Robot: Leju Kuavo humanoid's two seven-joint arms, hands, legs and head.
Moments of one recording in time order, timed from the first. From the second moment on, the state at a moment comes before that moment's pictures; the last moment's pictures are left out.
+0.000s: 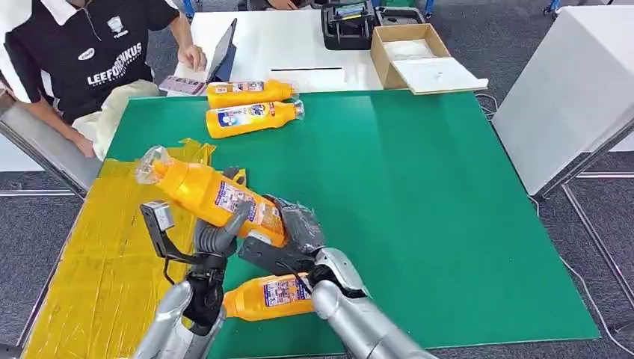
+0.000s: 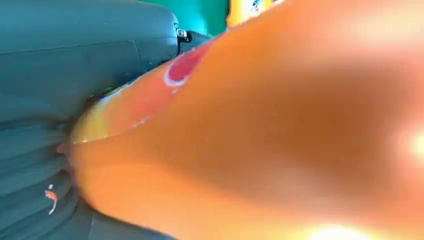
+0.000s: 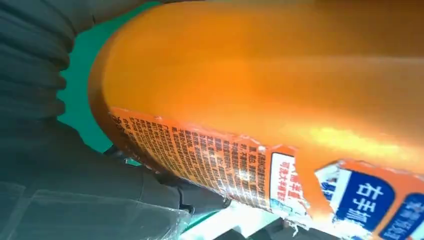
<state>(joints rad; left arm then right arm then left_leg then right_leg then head) -0.16 -0.16 -0.18 -1.33 0.41 -0.02 -0.35 -0.47 0.29 0.75 -0.66 0.72 -0.20 -0.18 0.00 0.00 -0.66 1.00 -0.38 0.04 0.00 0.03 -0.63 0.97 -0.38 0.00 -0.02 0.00</state>
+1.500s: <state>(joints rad) -0.12 -0.14 -0.10 -1.49 0.15 0.22 -0.48 -0.05 0.04 0.71 -1.48 0.47 -0.31 -0.40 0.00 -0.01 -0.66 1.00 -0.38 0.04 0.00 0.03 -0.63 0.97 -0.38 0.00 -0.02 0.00</state>
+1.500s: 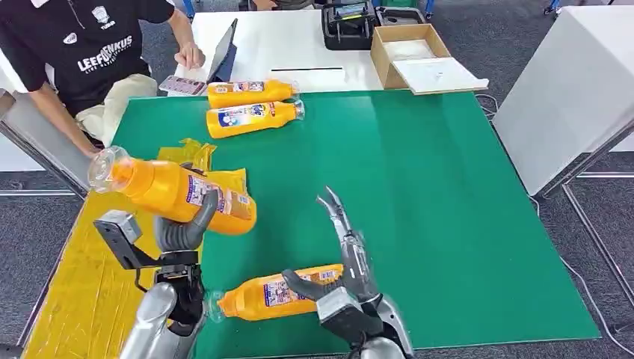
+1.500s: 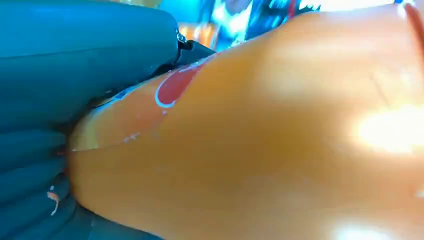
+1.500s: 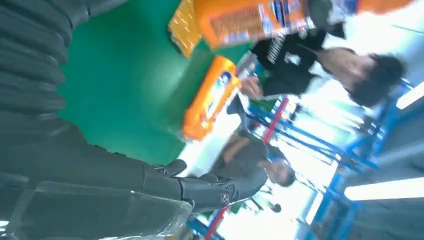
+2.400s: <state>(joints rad) -0.09 0.00 0.04 -1.43 -1.55 0.69 0.05 0.19 -0.11 0.67 -1.79 0.54 -0.46 -0.38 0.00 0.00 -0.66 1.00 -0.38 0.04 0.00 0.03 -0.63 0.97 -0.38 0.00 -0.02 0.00</state>
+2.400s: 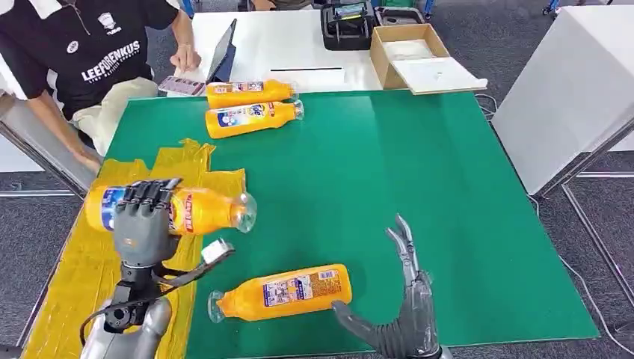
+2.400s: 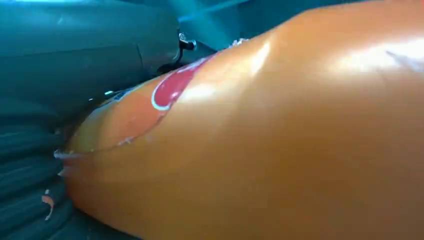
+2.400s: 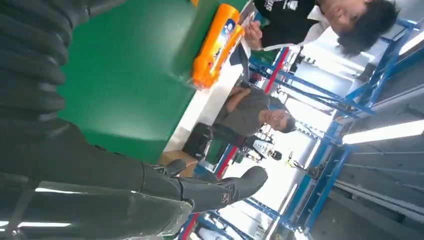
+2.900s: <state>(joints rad) -0.26 0.29 -0.39 -1.14 -1.57 0.58 0.35 0.26 -0.21 0.65 -1.94 0.63 -0.50 -0.31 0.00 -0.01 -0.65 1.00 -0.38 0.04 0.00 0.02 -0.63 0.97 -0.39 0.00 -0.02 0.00</state>
